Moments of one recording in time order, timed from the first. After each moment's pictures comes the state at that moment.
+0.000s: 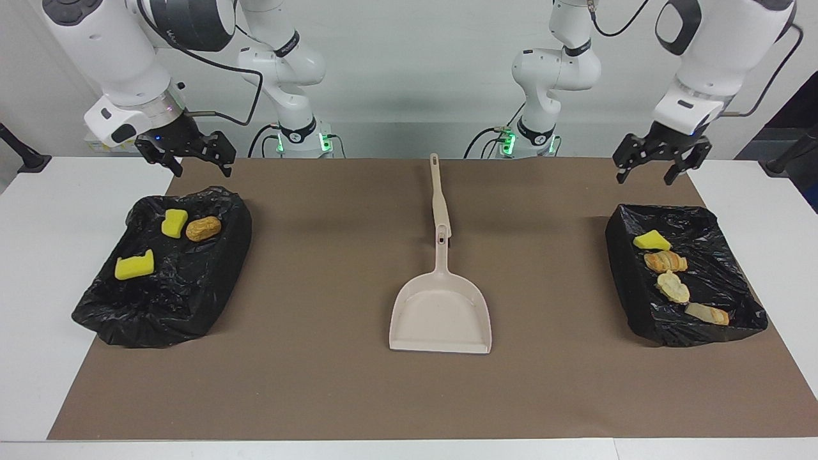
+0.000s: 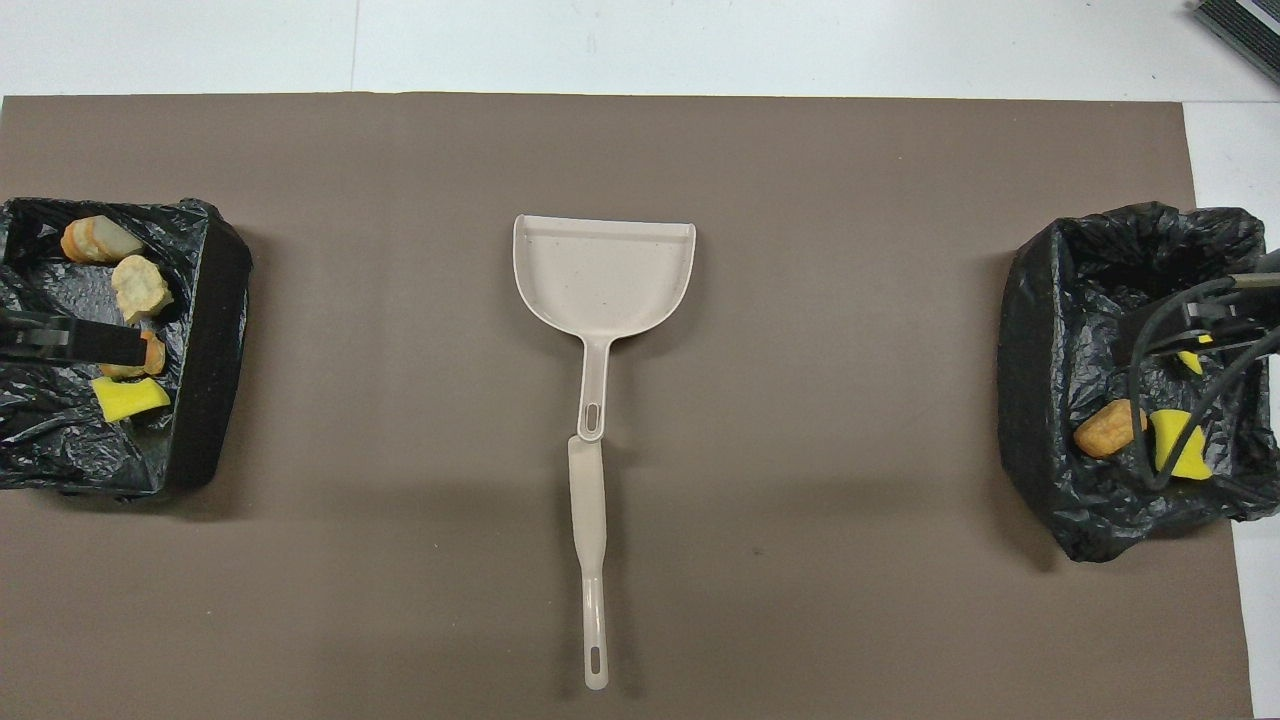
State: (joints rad) left arm -0.20 -0.12 0.15 -1.72 0.06 1.68 0.07; right arm -0.05 0.06 0.00 -1.50 -0.01 1.43 -0.03
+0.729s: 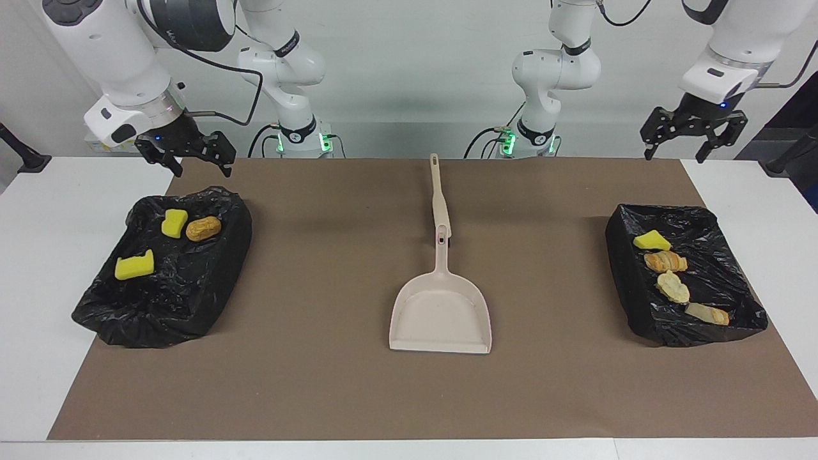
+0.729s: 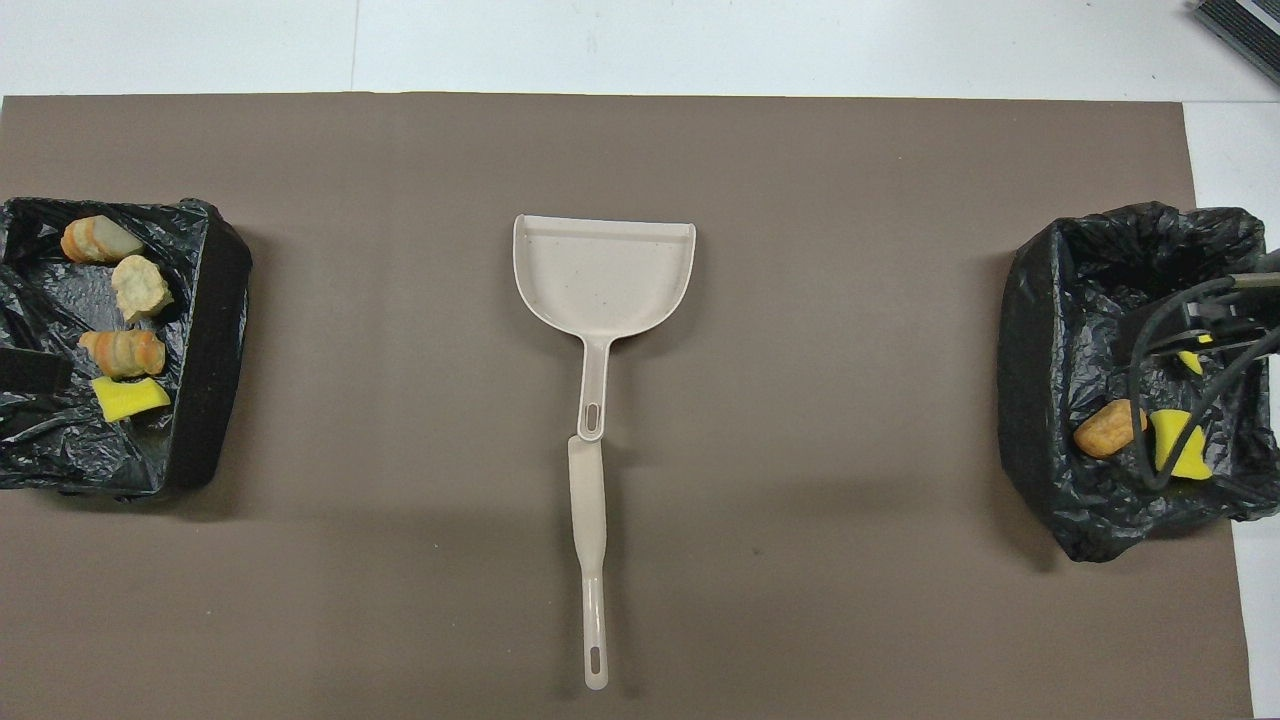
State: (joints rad) left arm -0.14 -0.14 0.10 -1.68 0.07 1.61 0.20; right arm -0.05 0.06 0.00 -1.50 -0.01 1.43 -0.03
